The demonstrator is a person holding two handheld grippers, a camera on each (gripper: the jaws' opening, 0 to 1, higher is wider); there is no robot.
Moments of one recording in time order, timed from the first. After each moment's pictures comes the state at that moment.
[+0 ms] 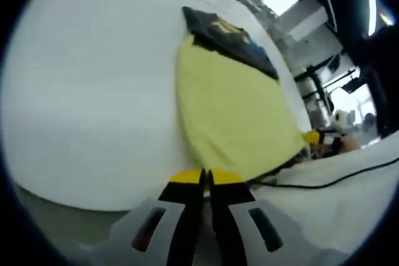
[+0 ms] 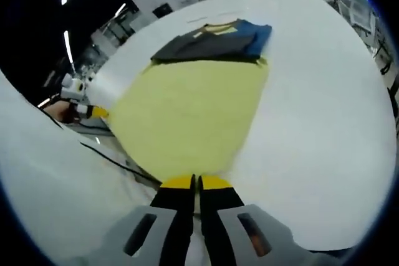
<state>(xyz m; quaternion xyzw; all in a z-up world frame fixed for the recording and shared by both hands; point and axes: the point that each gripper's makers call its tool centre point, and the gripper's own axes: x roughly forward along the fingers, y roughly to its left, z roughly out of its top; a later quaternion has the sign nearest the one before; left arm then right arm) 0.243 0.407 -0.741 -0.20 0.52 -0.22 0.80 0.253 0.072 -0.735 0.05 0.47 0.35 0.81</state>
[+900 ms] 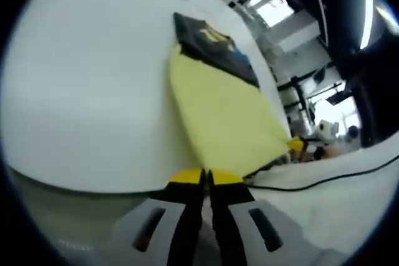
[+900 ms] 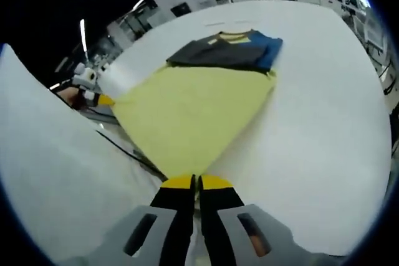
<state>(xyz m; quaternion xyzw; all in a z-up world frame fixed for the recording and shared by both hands) 0.227 0.388 -0.708 -0.25 0.51 -0.25 0.78 0.236 0.057 -0.718 0.02 0.46 0.38 0.80</state>
